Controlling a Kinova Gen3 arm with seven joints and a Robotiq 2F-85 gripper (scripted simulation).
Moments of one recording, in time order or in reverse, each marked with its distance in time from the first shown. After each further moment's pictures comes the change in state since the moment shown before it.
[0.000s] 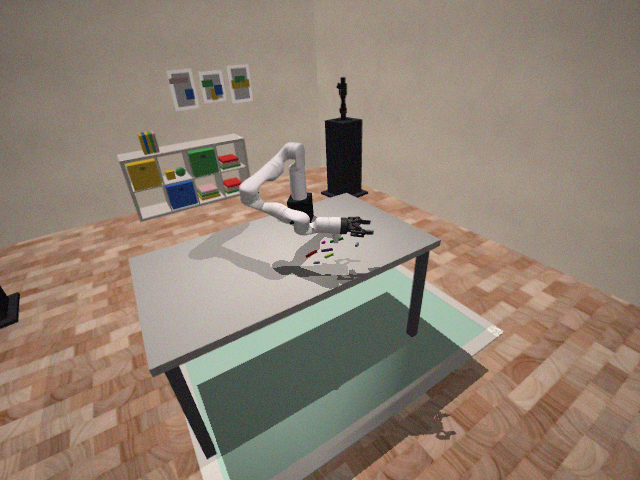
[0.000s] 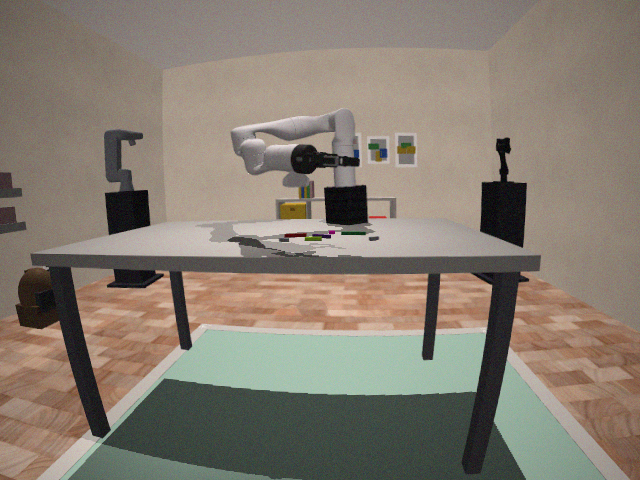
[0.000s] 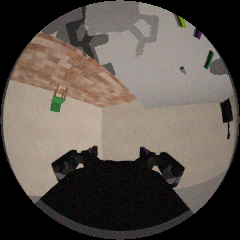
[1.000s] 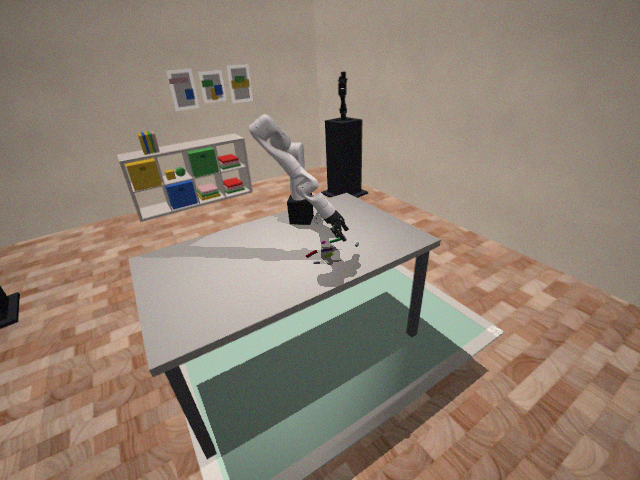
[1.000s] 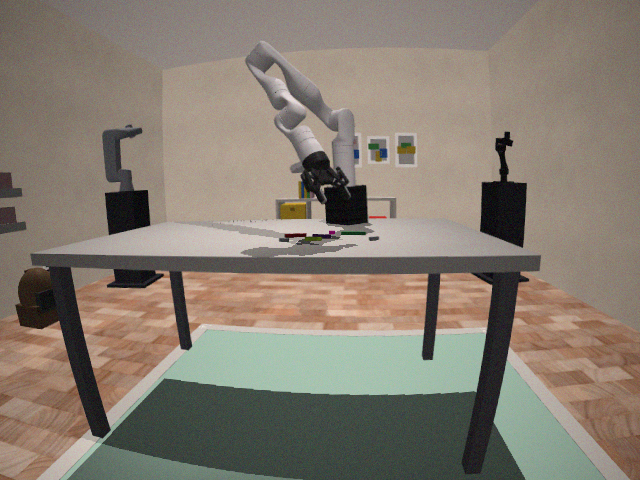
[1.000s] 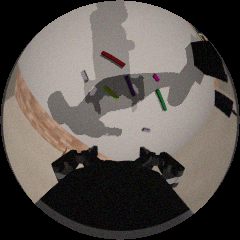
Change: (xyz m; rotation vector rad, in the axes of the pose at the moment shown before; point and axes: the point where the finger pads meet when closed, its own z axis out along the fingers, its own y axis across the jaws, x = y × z) arm 0.106 0.103 -0.092 0.147 0.851 0.162
